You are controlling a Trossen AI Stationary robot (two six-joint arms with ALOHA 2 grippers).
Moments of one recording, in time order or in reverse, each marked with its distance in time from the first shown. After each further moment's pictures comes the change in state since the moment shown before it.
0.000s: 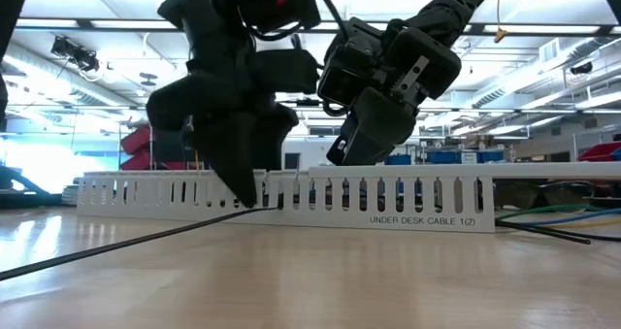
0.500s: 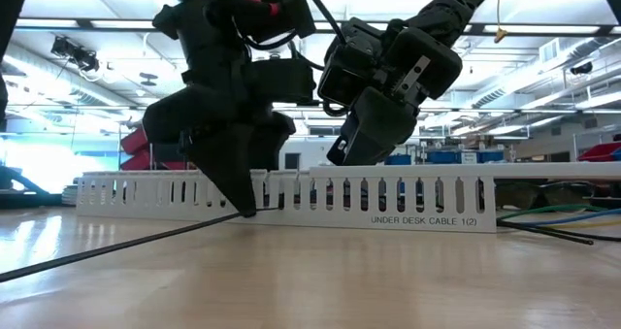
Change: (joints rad) left arm 0.000 0.000 -0.047 0.076 -0.002 0.000; right arm 0.001 0.000 -0.001 0.000 -0.004 0.001
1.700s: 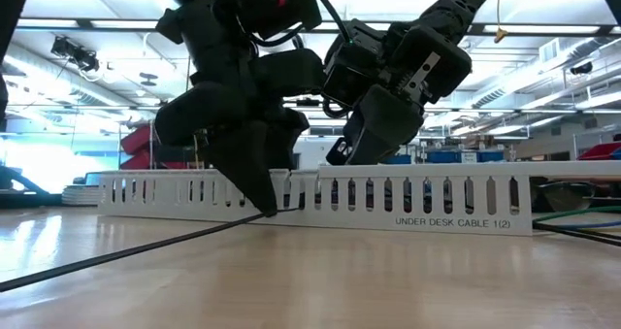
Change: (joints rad) left arm -0.001 0.005 -0.003 0.119 0.001 0.050; right arm 0.000 0.002 -0.003 0.046 -0.059 -0.011
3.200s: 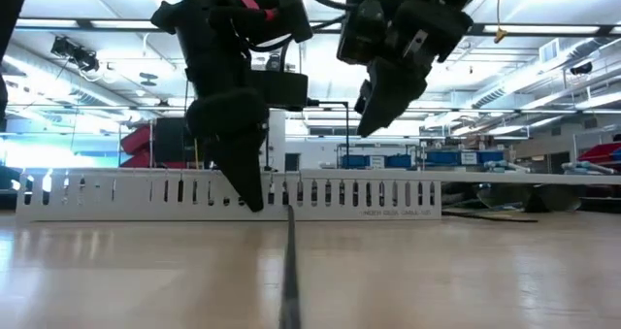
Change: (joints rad) left arm 0.017 -0.008 0.007 -0.190 -0.102 -0.497; right arm 0.008 -0.260 0.021 -0.213 0.426 0.109
